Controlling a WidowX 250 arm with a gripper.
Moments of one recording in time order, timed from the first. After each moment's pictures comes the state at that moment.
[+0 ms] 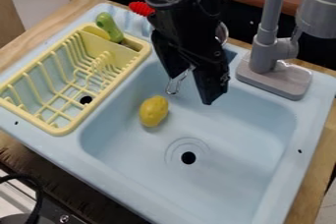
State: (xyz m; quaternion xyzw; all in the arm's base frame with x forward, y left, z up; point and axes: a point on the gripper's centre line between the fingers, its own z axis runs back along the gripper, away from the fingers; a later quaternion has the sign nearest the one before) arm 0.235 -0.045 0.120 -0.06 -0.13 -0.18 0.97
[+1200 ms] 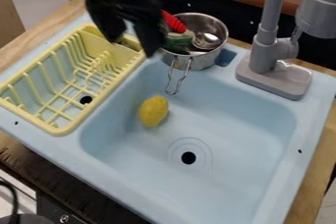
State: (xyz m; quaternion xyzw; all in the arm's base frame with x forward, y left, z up) arm 0.239 0.054 0.148 -0.04 -0.15 -0.03 0.99
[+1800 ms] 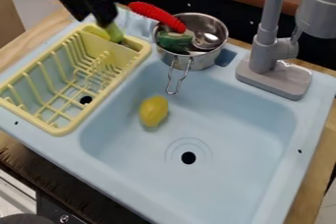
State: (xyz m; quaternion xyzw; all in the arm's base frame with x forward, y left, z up) arm 0.283 0.133 0.118 -0.12 -0.12 -0.07 0.98
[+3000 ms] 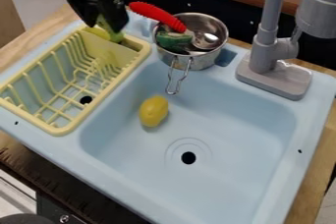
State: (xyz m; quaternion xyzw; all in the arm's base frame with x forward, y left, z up) arm 0.300 0.126 0.096 -0.10 -0.14 -0.05 0.98
